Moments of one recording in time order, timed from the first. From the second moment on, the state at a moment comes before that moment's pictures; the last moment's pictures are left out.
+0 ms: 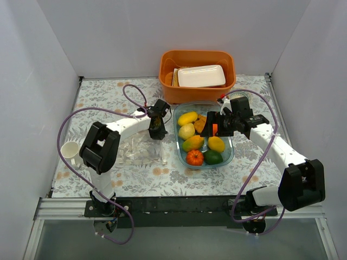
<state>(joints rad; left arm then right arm) -0.59 1.86 1.30 -0.65 -0.15 -0.80 0.33 1.33 0.99 -0.54 -0.46 0.28</state>
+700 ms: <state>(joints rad) -0.61 1.82 1.26 -0.63 -0.16 -0.78 0.33 1.33 0.99 -0.53 -0.47 0.30</state>
